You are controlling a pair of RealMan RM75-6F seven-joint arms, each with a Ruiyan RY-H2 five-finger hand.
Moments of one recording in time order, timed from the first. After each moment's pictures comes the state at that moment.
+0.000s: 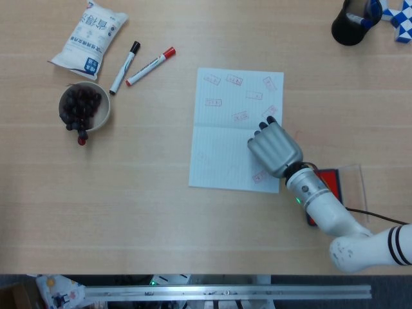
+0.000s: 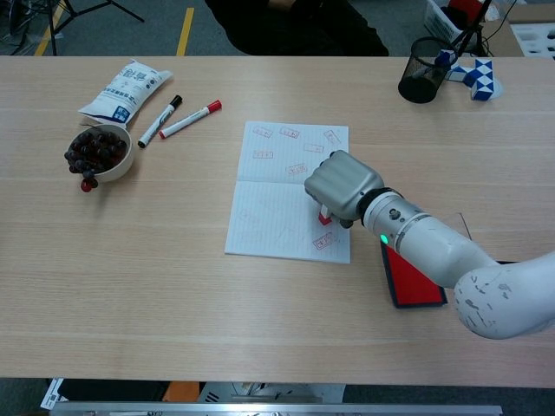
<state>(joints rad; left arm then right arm) 0.09 -1.03 0.03 -1.69 1.53 1.57 -0.07 0.88 -1.79 -0.05 -1.48 -0.79 1.03 -1.11</state>
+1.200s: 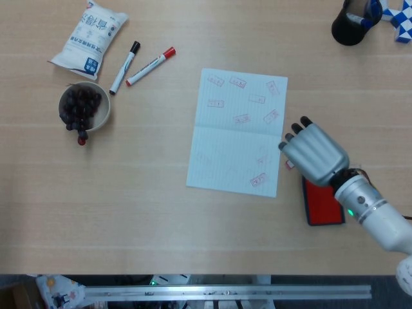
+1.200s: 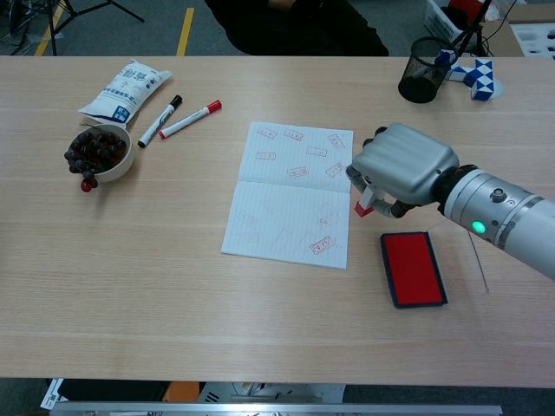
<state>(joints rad) 0.08 -1.02 0.04 -1.72 1.54 1.57 -0.04 0.79 -1.41 -0.14 -1.87 -1.04 1.12 -0.98</state>
